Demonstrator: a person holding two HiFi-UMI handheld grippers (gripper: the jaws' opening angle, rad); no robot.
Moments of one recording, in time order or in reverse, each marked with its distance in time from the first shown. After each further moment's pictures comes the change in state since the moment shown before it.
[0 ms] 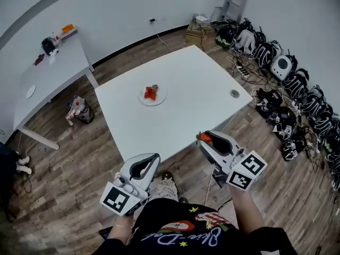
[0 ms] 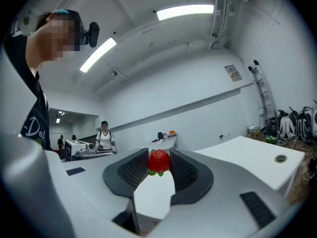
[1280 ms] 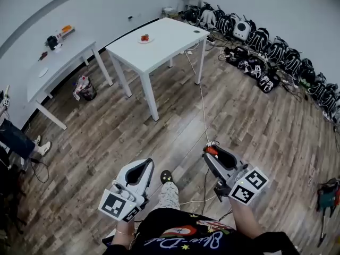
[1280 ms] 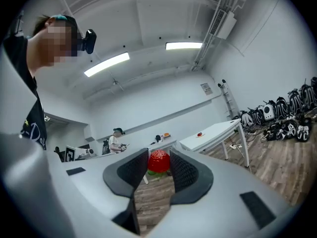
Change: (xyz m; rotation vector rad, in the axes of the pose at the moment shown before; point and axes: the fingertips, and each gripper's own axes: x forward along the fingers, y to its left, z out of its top) left arm -0.608 -0.406 0.000 -0.036 0.007 -0.136; right arm -0.377 0.661 -0.197 0.113 -0.127 -0.304
